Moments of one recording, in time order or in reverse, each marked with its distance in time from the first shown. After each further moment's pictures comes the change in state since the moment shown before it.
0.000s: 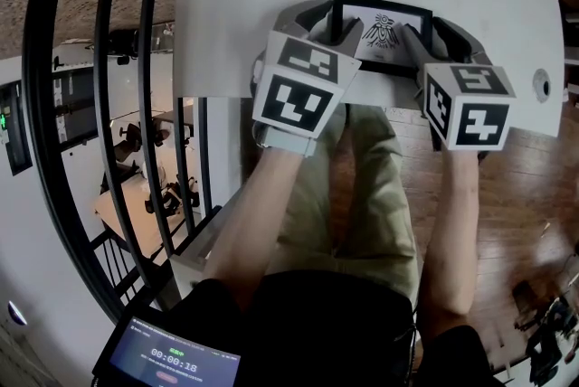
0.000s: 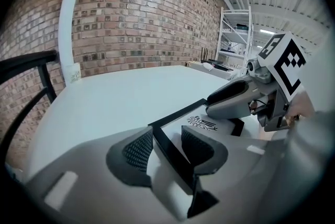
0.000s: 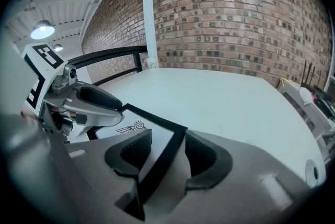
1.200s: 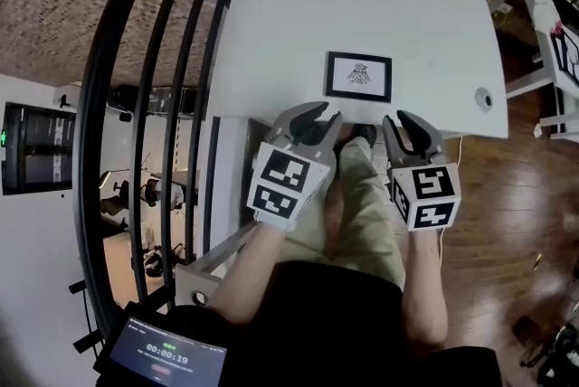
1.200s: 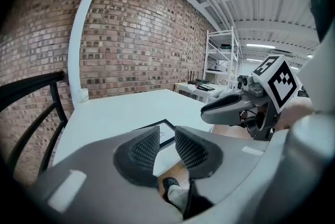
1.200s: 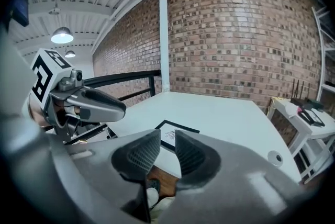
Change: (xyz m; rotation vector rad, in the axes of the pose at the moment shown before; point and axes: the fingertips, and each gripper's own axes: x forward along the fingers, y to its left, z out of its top) left arm -0.161 -0.082 0.014 0.011 -0.210 -0.053; right arm -0.160 0.076 -0.002 -0.055 -0.208 0.009
